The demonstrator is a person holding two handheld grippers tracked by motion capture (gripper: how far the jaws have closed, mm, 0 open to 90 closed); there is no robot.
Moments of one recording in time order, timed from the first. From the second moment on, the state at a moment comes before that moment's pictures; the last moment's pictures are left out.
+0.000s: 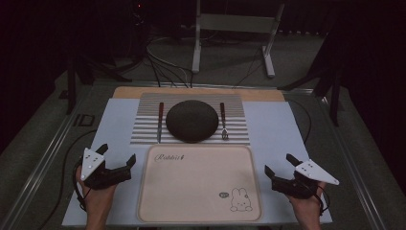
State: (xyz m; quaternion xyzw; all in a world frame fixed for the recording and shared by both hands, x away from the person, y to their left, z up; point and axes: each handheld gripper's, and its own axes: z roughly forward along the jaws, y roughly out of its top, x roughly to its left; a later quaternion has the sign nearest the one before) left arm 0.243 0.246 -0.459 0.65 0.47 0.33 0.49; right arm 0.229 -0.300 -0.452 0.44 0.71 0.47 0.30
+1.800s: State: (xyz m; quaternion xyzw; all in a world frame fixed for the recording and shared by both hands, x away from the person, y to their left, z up) left arm 0.247 0.250 -0.464 0.64 0.49 0.34 0.48; right arm 0.309 -0.233 -0.401 0.44 0.73 0.45 0.27
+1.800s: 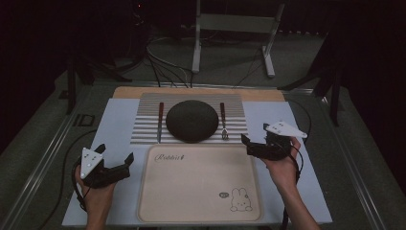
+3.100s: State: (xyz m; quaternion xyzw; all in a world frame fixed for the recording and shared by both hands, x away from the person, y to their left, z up) left arm 0.248 0.251 -0.464 0.64 0.49 0.34 0.48; right arm 0.392 -0.205 -0.400 0.45 0.74 0.43 0.27
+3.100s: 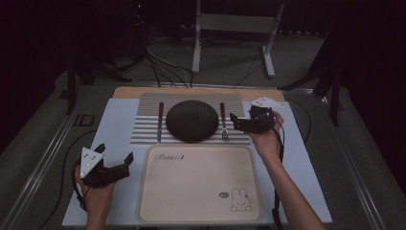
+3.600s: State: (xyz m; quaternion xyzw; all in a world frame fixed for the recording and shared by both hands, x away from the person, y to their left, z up) left arm 0.248 0.253 -0.464 0.64 0.49 0.34 0.48; right arm 0.430 -0.192 -0.415 0.47 0.75 0.39 0.27
